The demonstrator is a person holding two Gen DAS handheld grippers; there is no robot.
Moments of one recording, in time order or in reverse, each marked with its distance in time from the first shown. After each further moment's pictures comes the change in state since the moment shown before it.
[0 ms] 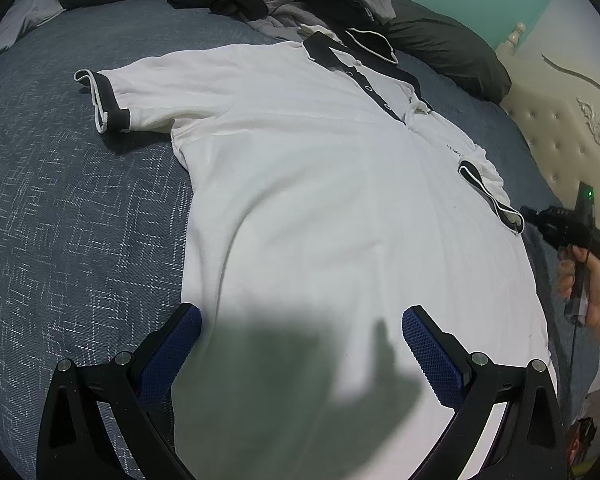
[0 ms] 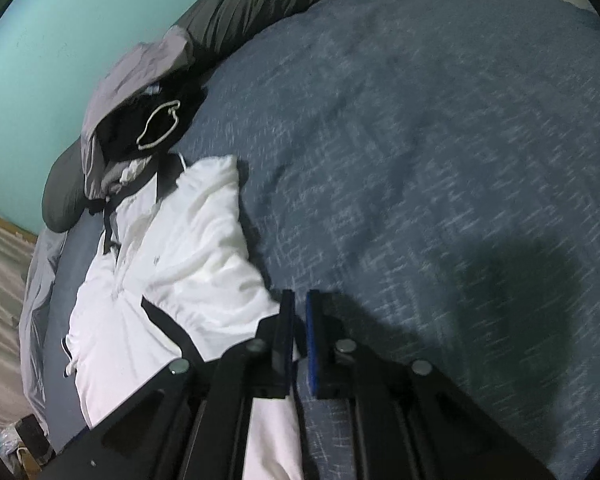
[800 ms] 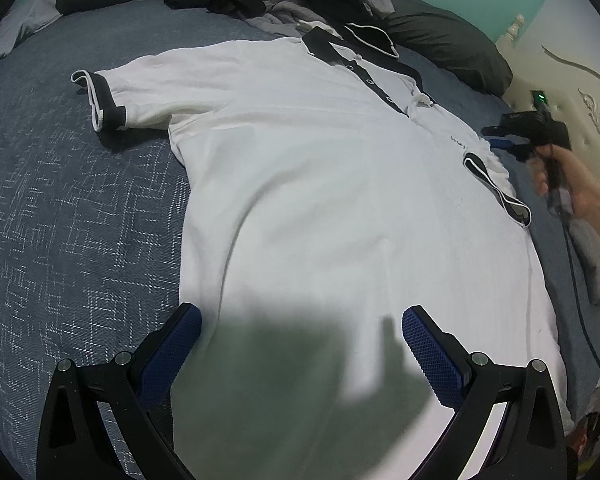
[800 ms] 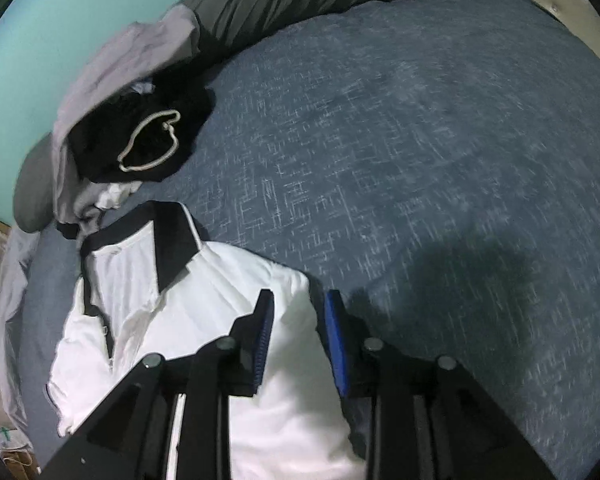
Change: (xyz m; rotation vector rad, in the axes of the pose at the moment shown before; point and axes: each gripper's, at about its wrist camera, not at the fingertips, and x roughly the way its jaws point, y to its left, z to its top) left arm 0.005 0.000 -0.002 0.025 0.006 0.020; right arm 0.093 0.090 0.107 -0.090 0.054 -0.143
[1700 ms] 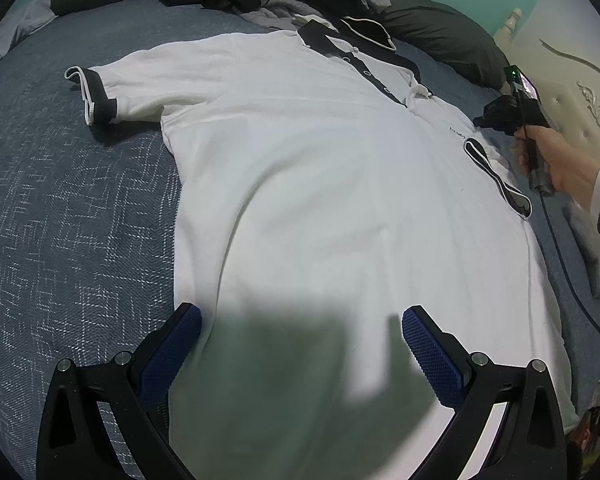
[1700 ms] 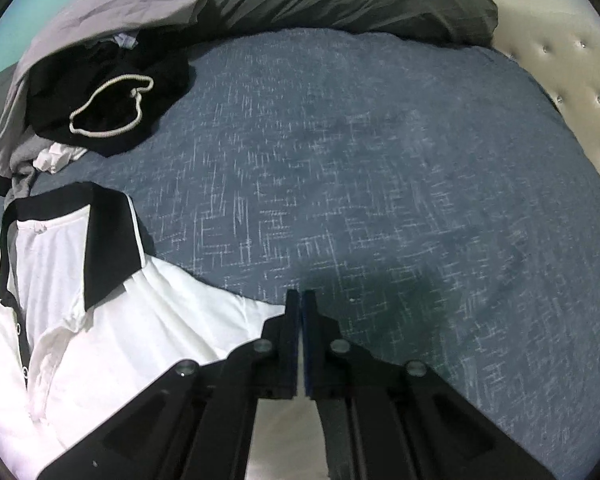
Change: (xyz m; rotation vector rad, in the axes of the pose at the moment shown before) left arm 0.003 -0.001 -0.006 0.011 0.013 0.000; right arm 0.031 0.031 0.018 -0.203 -0.052 -0.278
